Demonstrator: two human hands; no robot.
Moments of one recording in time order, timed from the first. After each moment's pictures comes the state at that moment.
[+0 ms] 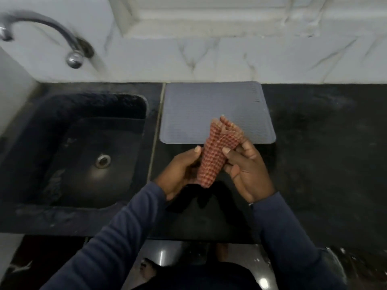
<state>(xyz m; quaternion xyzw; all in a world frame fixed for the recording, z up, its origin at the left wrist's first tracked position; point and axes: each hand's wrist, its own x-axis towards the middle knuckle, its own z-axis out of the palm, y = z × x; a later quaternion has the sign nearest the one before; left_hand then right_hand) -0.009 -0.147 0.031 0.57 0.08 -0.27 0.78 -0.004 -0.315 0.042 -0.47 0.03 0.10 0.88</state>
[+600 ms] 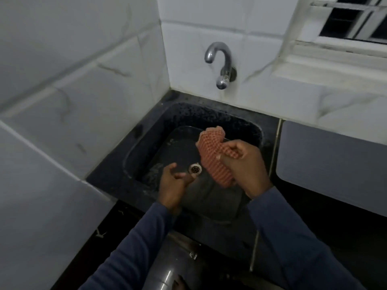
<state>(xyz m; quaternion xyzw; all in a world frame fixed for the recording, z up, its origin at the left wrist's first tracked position) -0.092 0.149 0.020 0.61 0.36 0.11 0.70 0.003 0.002 0.083 -0.78 -0.17 0.11 0.59</state>
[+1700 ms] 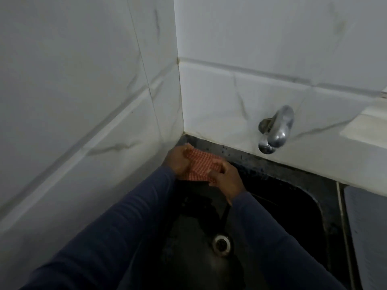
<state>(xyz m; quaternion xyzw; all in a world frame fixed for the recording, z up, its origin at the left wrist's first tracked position) 0.208 0.427 0.016 0.89 0.17 0.02 0.43 0.234 0.258 -0.007 -0.74 -0.04 0.25 0.63</state>
